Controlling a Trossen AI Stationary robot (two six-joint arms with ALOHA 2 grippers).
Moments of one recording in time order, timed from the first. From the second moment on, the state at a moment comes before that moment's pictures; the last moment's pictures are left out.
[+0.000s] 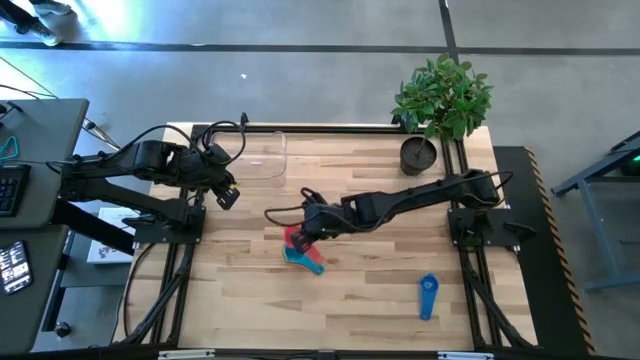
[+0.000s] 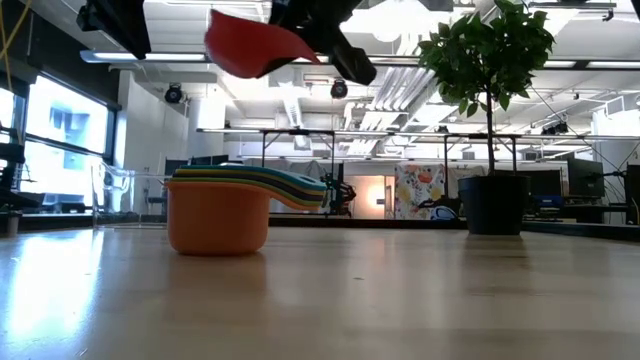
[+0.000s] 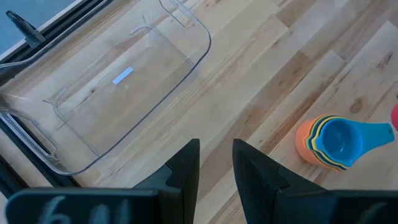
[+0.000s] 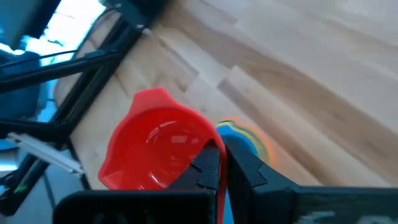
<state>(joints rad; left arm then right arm) 0.01 0.98 1.21 -1.33 -0.33 -0.71 0.17 1.93 1.65 -0.52 0.17 0.99</state>
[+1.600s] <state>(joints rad) 0.01 0.98 1.21 -1.33 -0.33 -0.70 0.17 2.09 1.65 -0.51 0.12 0.96</state>
